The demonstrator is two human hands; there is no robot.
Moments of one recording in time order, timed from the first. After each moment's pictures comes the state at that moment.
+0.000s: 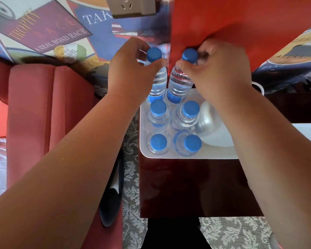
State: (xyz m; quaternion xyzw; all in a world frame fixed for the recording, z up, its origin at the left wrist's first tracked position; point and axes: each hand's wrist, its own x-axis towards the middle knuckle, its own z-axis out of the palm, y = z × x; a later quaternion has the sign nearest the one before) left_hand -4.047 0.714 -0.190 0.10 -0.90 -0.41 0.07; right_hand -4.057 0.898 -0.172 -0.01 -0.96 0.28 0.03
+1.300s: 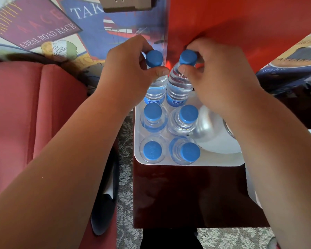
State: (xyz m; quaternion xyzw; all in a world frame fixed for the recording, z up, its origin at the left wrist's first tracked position) left_hand -4.051 0.710 -0.193 0.00 -0.93 -0.35 0.04; right_hand -4.055 0.906 -0.169 0.11 -0.96 0.27 -0.01
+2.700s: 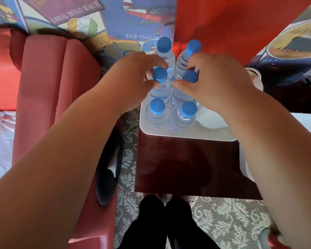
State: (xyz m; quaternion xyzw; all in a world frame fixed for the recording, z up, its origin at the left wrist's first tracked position) left_hand -3.962 0.701 -0.156 -0.09 -0.95 -0.29 -0.08; right_hand -3.984 0.913 -0.159 0.18 -0.97 0.16 -0.02
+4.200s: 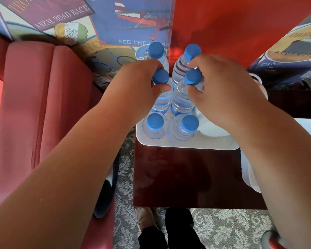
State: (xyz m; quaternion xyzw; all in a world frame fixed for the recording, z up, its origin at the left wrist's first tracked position) left_hand -3.972 0.719 -0.166 -0.05 -0.96 -0.27 -0.03; right_hand -3.985 0.917 -0.161 0.19 -0.96 0.18 0.00
